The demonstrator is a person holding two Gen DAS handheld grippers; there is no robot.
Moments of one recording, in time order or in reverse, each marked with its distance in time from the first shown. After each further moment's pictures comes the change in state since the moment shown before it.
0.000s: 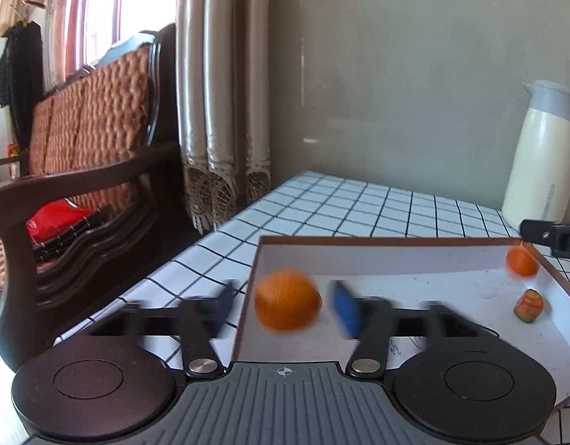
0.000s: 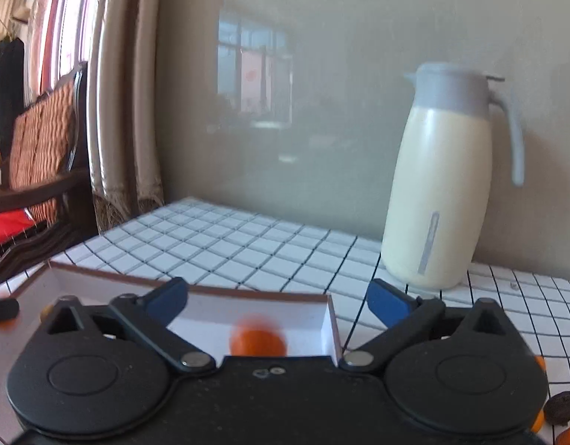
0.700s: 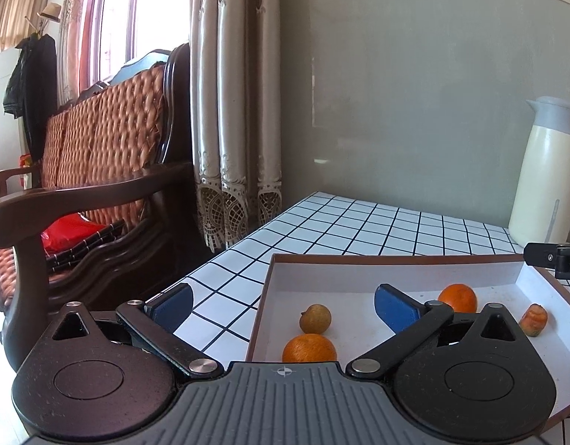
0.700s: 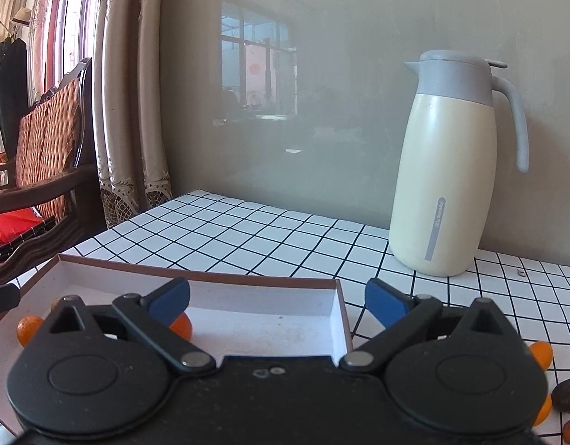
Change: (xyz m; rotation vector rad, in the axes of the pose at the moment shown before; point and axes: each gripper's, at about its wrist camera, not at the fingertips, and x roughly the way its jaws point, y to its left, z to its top) left arm -0.007 0.003 -0.001 -0.019 -0.050 0.033; right arm -0.001 0.002 -0.004 0.018 0.027 0.018
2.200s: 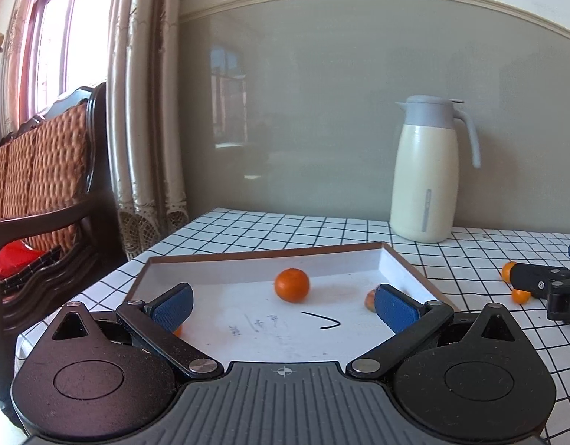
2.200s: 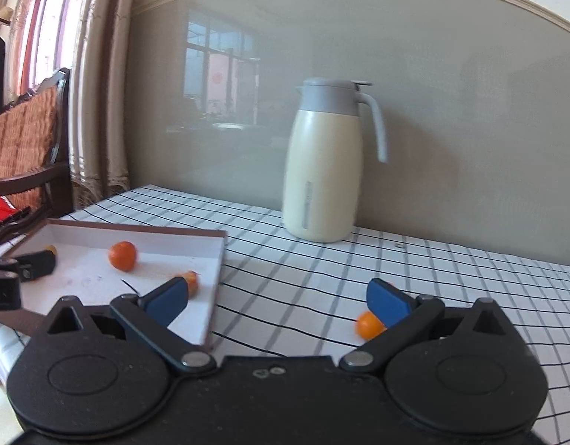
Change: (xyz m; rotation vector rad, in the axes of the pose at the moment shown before) left arm -0.098 -0.098 -0.018 0.099 -0.058 -0.202; right arm -0.136 -0.067 -0.051 -0.014 -0.029 -0.178
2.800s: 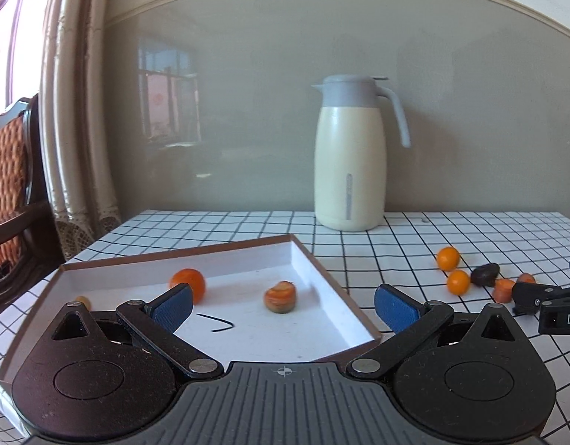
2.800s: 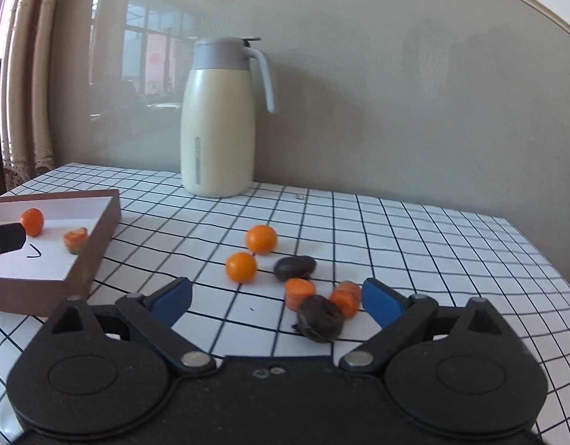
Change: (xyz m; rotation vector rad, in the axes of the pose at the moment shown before) left arm 0.013 -0.086 -0.002 0.072 0.017 -0.138; right arm -0.006 -0.080 -0.039 0.079 0.074 -0.173
